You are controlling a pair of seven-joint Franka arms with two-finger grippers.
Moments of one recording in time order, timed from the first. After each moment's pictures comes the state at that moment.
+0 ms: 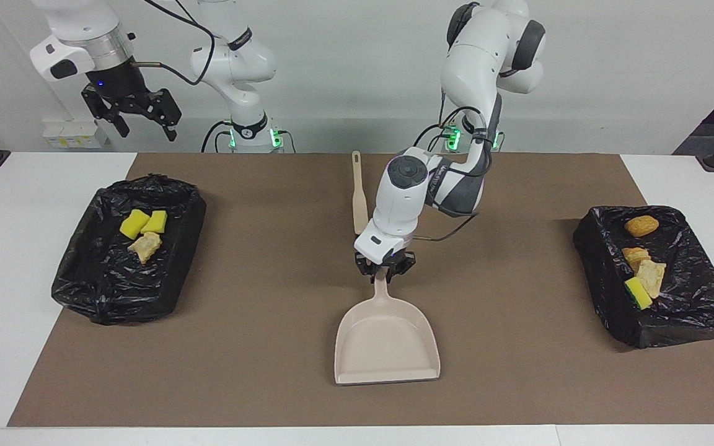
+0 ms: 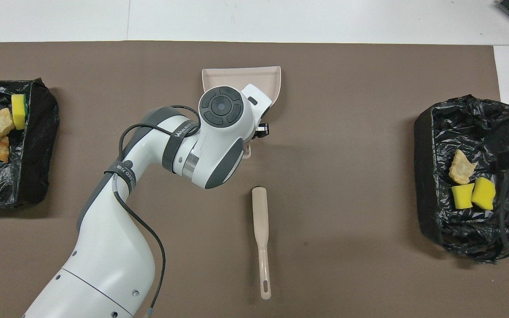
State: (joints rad) left arm -0.60 0.59 -0.01 -1.45 -0.03 2.19 -0.59; right arm 0.04 -0.10 -0.09 -1.58 -0.02 1.46 0.07
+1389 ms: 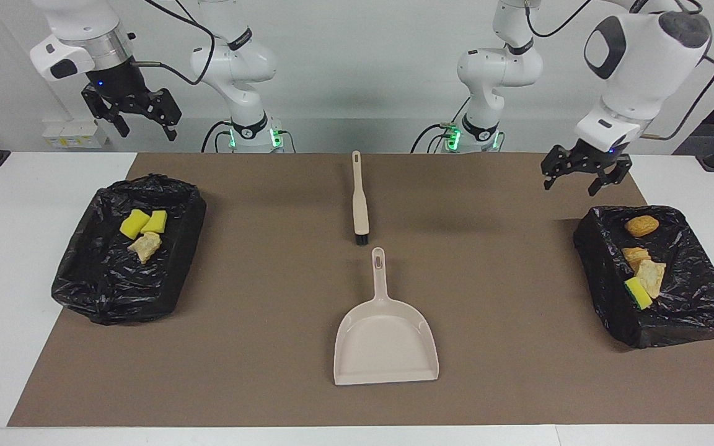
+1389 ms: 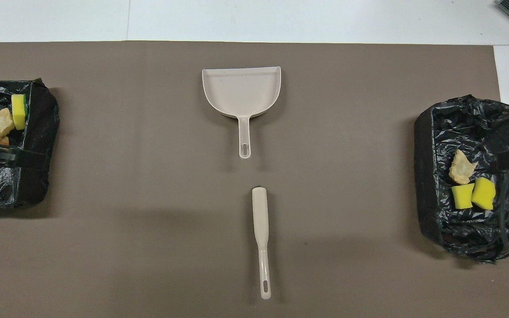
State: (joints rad) left arm -0.07 -0.11 0.04 -1.76 -0.03 1.68 0.21; right arm 0.04 -0.10 -0.09 -1.58 -0.02 1.46 0.07
